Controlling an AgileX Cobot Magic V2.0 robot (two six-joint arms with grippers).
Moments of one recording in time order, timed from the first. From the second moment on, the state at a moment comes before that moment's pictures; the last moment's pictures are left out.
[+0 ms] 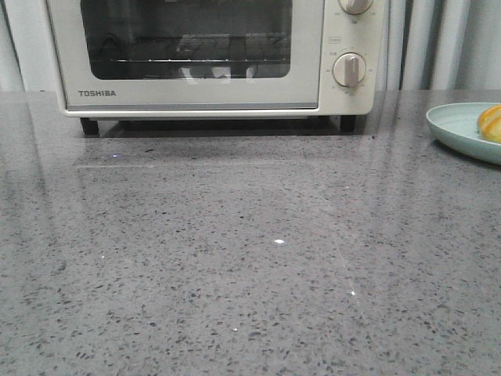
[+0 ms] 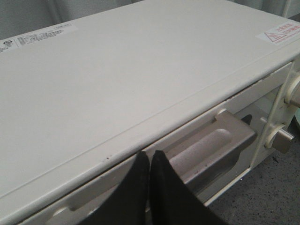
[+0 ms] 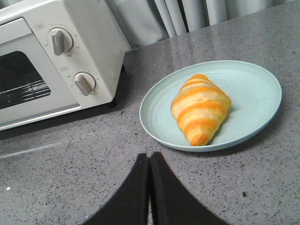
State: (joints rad) left arm -0.43 1.53 -1.30 -0.67 0.26 0.76; right arm 0.00 0.25 -0.35 0.11 0.39 0.19
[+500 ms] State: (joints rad) left arm -0.43 1.48 -1.24 -0.63 0.32 0.76; right arm 0.00 0.25 -0.35 0.11 0.39 0.19
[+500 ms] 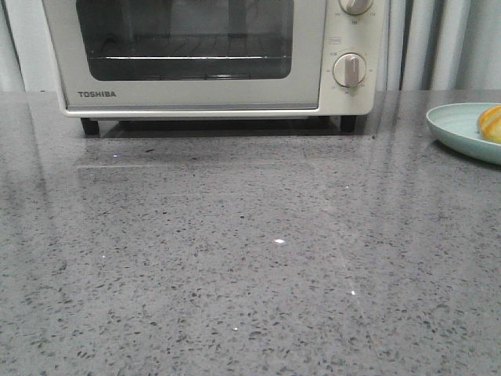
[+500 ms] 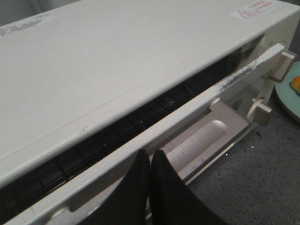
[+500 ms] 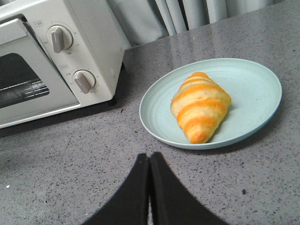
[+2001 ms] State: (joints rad) left arm -0.44 1.29 -0.83 -0.61 0.59 0.76; right arm 0.00 0.39 -0.57 0.11 0.38 0.15
